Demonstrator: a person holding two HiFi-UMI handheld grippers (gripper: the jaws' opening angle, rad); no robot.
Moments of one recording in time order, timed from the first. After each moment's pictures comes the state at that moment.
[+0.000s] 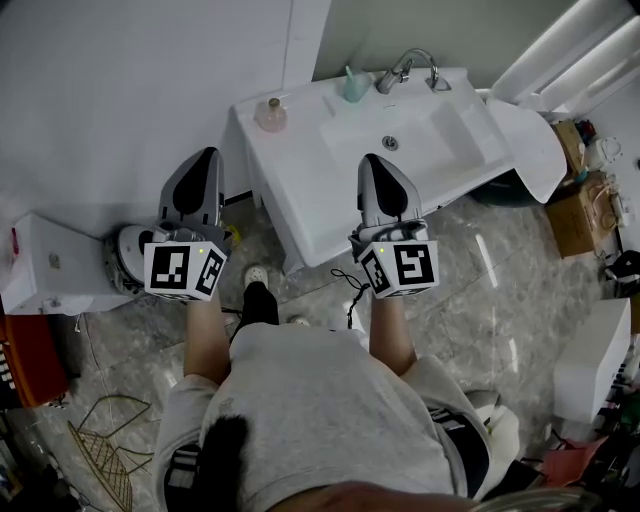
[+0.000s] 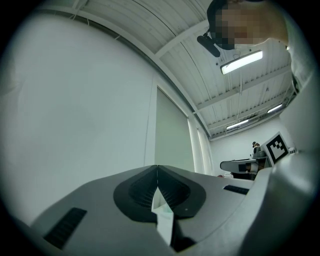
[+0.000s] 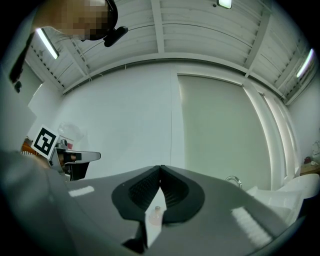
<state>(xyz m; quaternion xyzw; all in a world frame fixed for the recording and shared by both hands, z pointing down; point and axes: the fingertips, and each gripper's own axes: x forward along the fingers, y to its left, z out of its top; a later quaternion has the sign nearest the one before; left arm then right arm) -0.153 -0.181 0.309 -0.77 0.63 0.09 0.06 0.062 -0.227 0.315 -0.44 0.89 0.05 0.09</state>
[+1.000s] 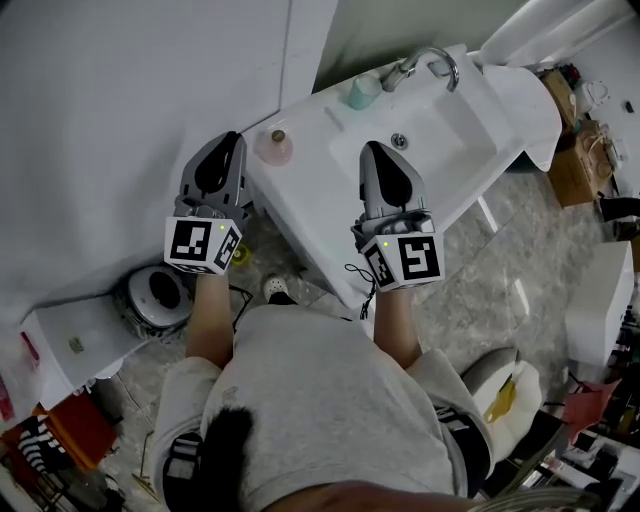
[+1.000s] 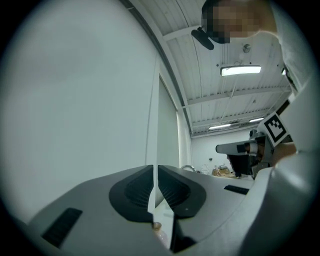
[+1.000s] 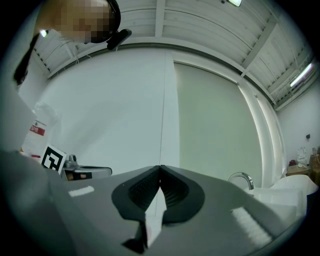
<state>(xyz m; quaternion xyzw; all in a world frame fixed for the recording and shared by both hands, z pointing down) -0.210 -0.394 0.374 -0.85 0.53 0.06 0.02 -0.023 -0.373 0.333 -0.51 0.86 0.05 0.06</state>
